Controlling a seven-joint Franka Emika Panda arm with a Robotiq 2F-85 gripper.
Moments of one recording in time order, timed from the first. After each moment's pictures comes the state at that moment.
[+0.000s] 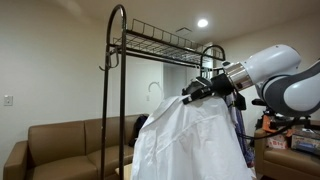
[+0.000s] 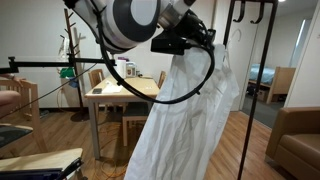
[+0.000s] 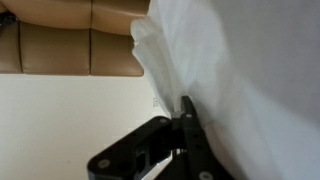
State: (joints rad) arm 0.33 -0.30 -0.23 -2.57 -0.32 3.42 0.25
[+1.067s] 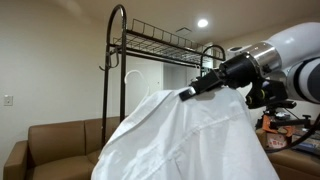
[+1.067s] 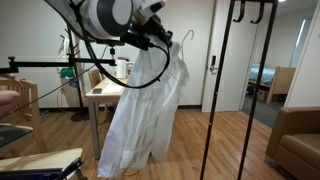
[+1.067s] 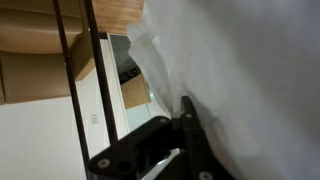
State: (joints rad) arm 0.81 -0.45 -0.39 -2.62 -0.29 3.33 0.34
